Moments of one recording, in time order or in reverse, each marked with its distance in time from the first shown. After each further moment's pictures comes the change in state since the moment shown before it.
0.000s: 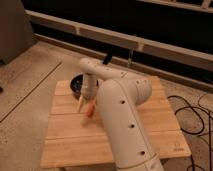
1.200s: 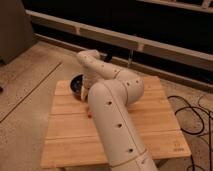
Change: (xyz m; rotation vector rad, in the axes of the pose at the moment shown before) arm -0.090 -0.047 -0.062 0.219 -0.313 -0.017
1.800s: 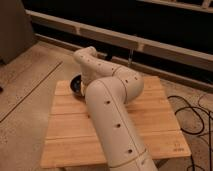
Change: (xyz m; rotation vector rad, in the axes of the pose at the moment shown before) arm -0.042 -0.009 -0.022 0.107 -0.212 -0.039
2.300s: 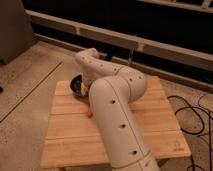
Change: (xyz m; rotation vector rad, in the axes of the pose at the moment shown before) arm 0.003 0.000 0.005 -0.007 -0.007 0.012
